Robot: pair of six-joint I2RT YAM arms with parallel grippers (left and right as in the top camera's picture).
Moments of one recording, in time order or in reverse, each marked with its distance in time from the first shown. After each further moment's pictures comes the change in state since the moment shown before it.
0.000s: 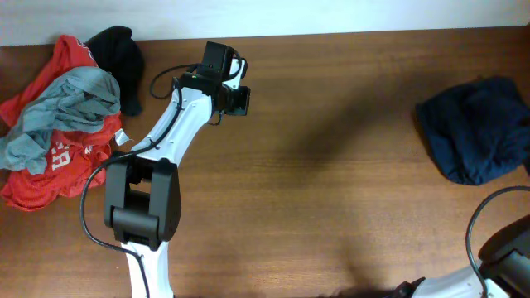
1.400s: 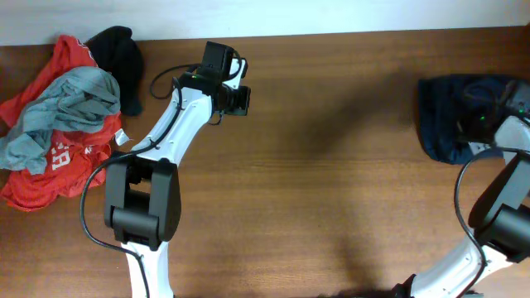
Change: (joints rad) left arm 0.000 0.000 0.000 0.000 0.006 0.000; right arm 0.250 0.215 -0.100 0.297 0.090 0.055
